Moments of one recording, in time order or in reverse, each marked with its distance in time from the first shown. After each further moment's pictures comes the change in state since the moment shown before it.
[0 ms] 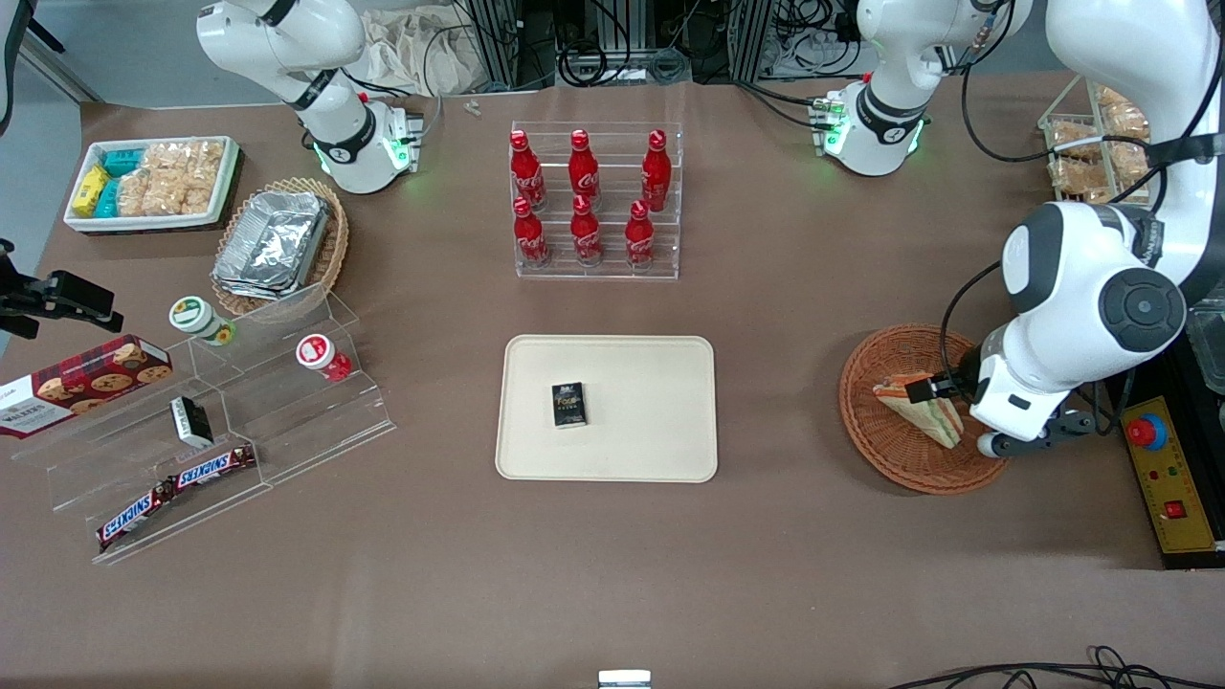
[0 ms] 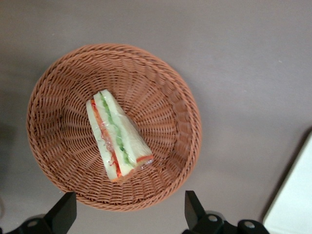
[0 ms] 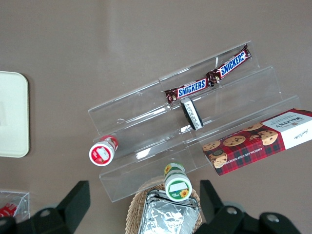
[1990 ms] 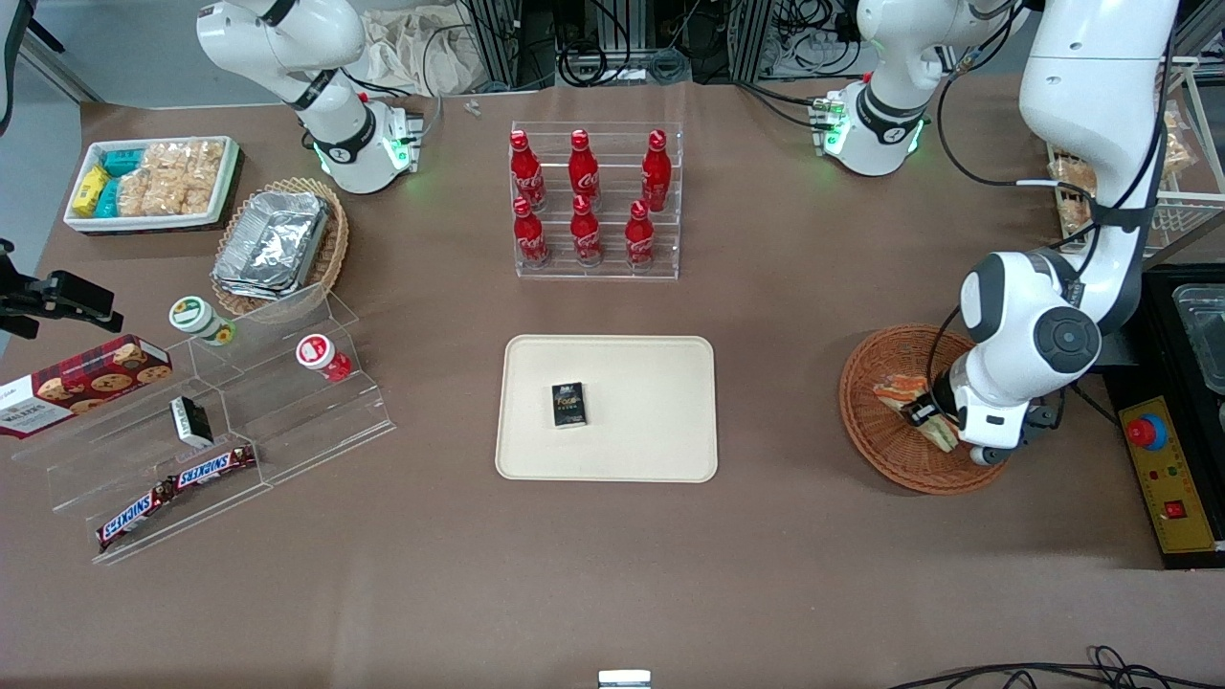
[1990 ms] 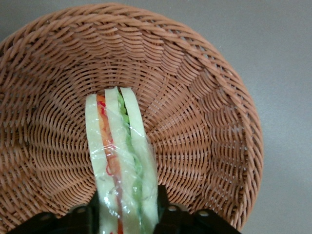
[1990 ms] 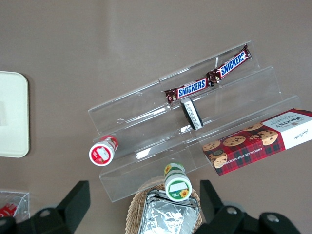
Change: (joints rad) arm 0.001 0.117 0.045 -0.191 0.000 0.349 -0.244
